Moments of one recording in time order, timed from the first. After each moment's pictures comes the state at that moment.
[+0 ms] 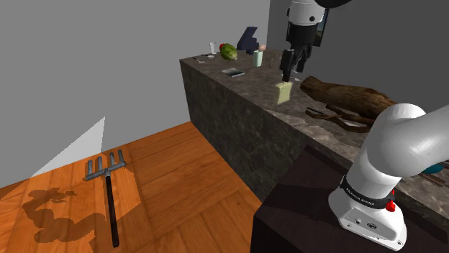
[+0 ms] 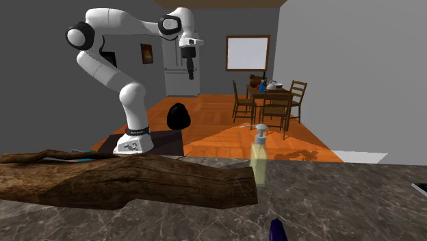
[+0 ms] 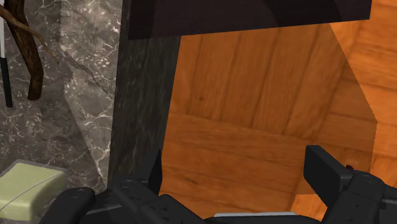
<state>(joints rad) -0.01 -0.82 -0.05 -2.45 -0.11 1.69 0.03</state>
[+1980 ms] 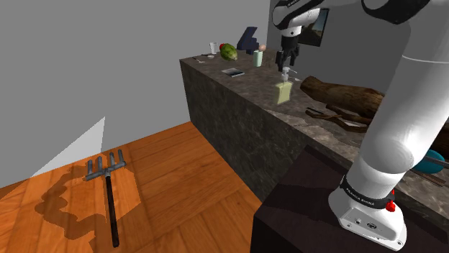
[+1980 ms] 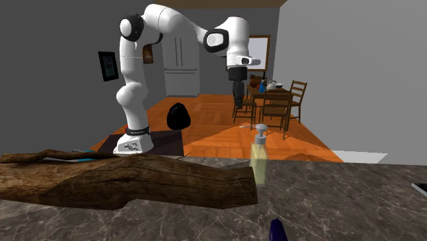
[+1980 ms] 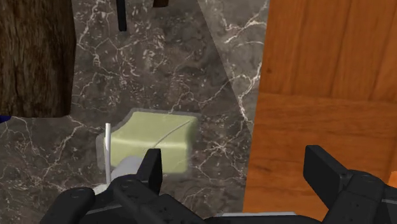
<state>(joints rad) -0.16 0.08 -0.47 -1.86 -0.05 2.01 -0.41</state>
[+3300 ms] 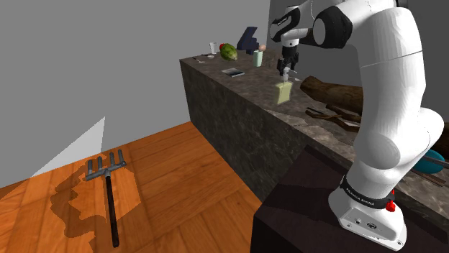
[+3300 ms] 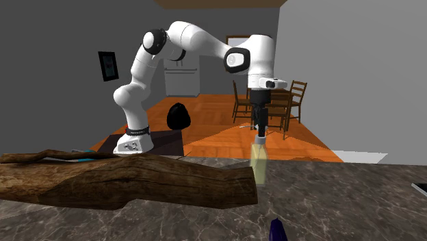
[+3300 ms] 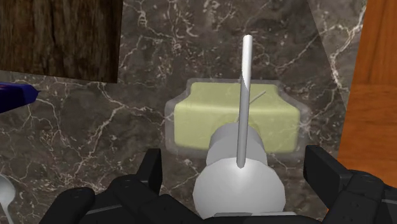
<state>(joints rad) -0.34 0.52 -0.47 -1.47 0.15 2.02 -0.57</state>
